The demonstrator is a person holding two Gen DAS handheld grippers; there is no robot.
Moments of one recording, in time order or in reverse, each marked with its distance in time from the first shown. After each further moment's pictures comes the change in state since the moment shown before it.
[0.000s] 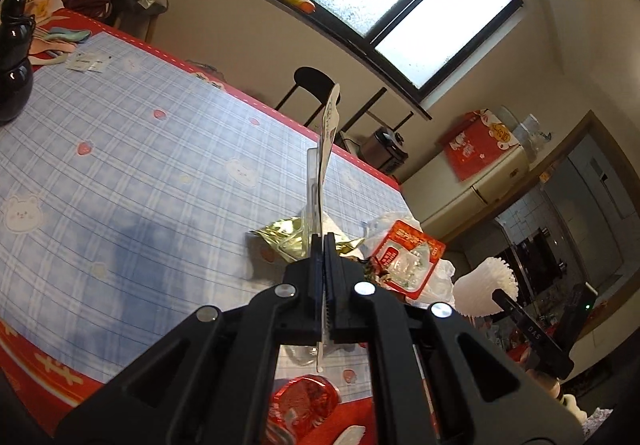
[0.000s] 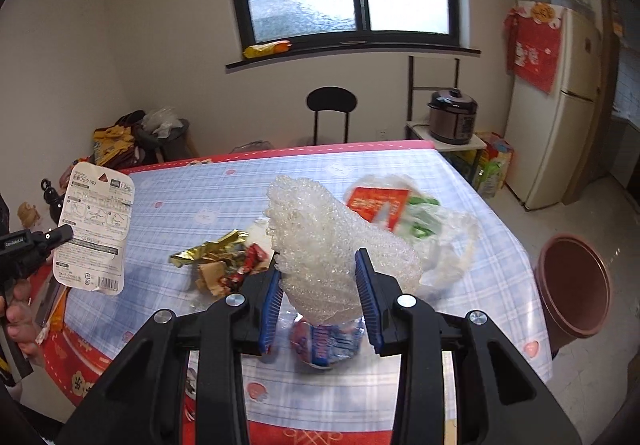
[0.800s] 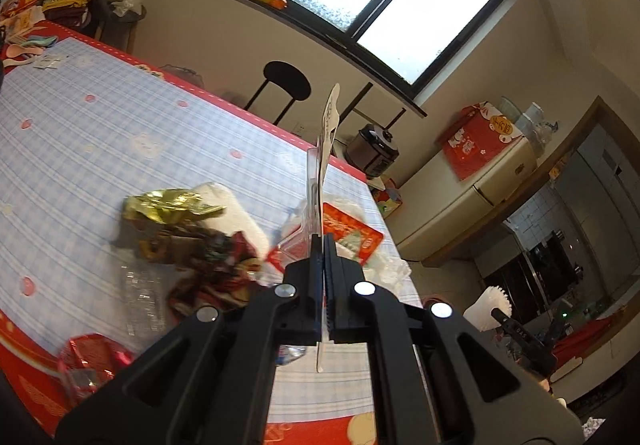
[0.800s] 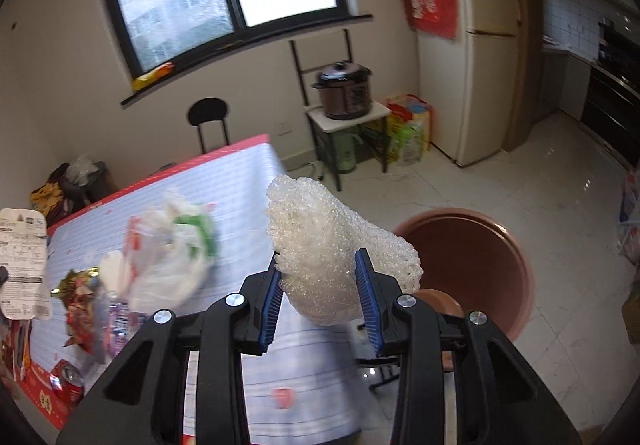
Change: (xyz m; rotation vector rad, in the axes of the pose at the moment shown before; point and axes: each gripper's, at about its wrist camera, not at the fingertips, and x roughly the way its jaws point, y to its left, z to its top) left arm 0.089 -0.195 -0.073 0.029 -0.057 0.066; right arm 0.004 -0.330 0.002 0.228 0.045 -0.154
